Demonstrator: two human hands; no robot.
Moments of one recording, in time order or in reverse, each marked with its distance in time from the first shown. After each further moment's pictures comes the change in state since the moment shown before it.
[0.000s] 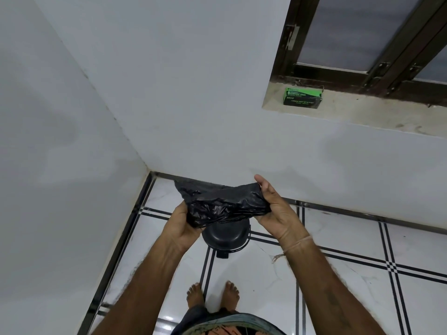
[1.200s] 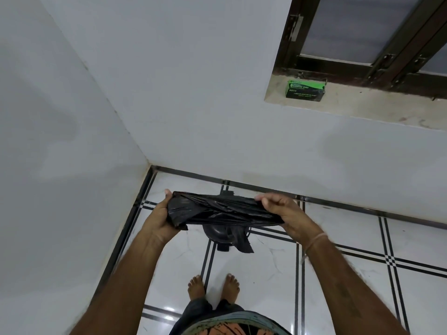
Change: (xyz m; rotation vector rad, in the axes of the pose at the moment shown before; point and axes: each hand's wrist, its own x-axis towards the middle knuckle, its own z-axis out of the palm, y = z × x) left_hand 0.011 0.021 -0.051 -0.029 0.134 -0.072; right_hand -0.002 0.002 -0.066 -0.612 -0.073 -0.027
